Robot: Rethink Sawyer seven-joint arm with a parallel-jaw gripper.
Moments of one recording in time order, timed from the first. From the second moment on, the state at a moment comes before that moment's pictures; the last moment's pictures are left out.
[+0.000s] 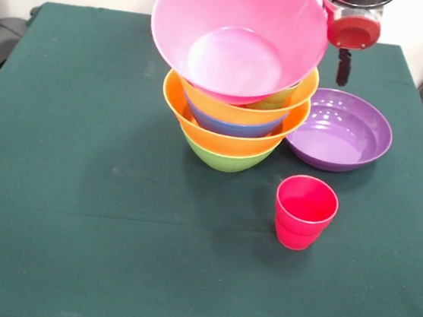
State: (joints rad) arm -0.48 -0.62 0.66 1.50 -0.37 1.11 0.54
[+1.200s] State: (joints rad) arm -0.46 -0.61 0.69 1.51 -0.40 1.03 0.54
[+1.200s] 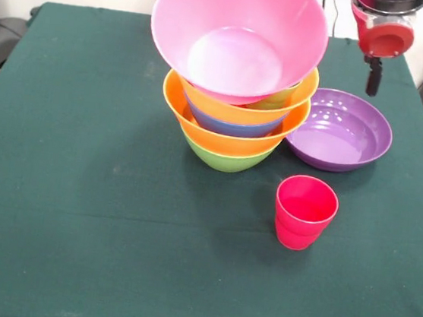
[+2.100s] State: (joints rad) arm -0.37 -0.60 0.69 1.52 -0.53 0.84 0.54
